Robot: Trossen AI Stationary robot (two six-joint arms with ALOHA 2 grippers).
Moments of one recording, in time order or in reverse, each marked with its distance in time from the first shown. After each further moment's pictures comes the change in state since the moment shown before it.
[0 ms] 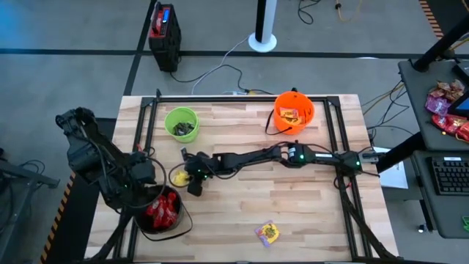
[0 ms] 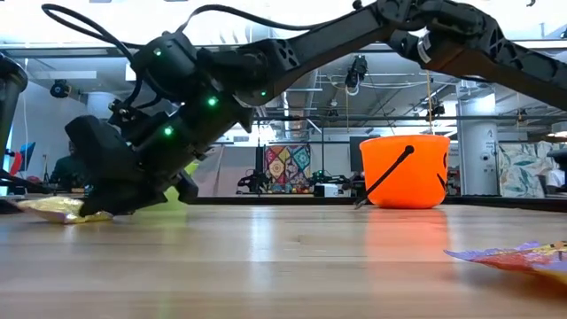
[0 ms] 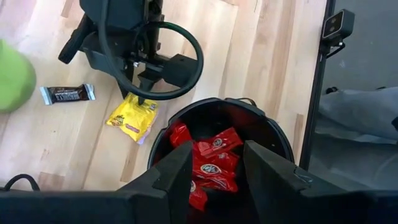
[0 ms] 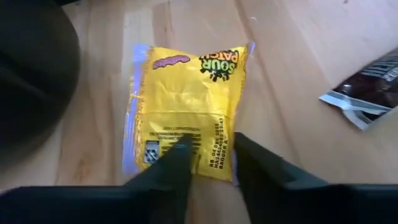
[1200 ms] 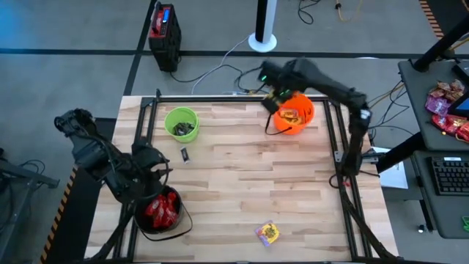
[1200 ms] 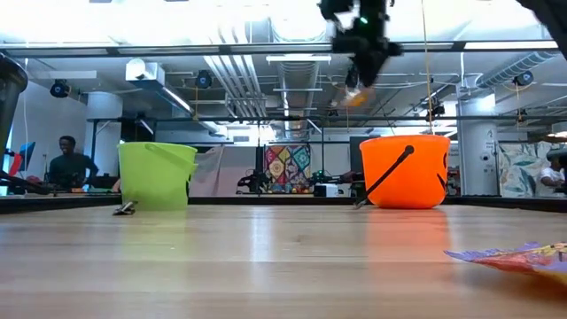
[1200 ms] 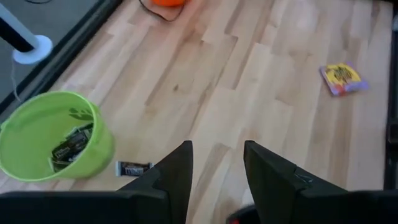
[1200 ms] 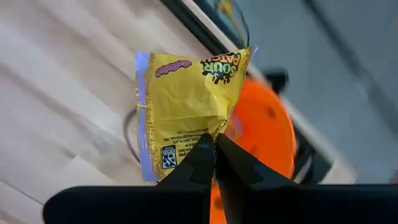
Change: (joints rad) left arm 0.087 0.007 0.000 0.012 -0.383 0.036; right arm -0.458 -0.836 -0.151 -1.302 0.370 -0.012
